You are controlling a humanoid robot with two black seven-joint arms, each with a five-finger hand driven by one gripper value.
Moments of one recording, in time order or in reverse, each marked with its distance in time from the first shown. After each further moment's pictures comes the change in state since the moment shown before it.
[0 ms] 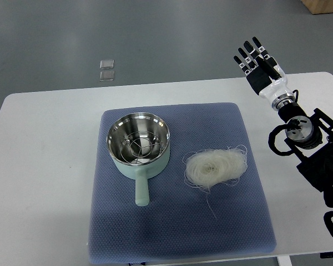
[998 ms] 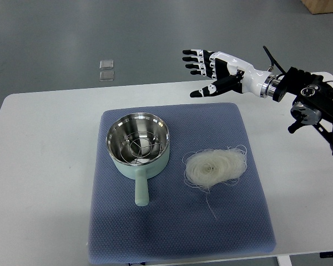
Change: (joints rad) left arm 0.000 0.000 -0.002 -0.043 -0.003 -0.003 0.000; right arm 0.273 -0.319 -0.473 0.315 -1.048 0.286 -0.008
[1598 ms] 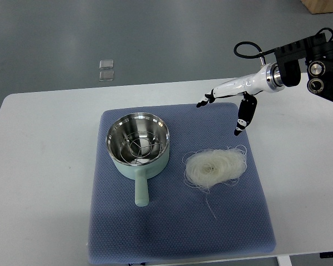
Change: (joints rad) left arm 0.000 0.000 0.000 -0.048 0.000 -0.002 0.000; right arm 0.245 -0.161 -0.349 0.229 -0.108 0.061 -0.237
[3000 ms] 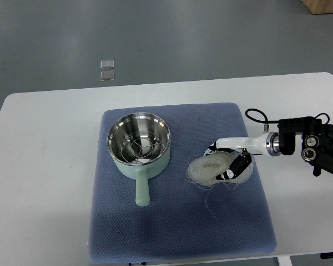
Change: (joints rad) left arm -0.002 0.000 -0.002 -0.008 0.000 0.001 0.001; right arm -0.480 0.073 0.226 0.024 -0.099 -0.141 0.001
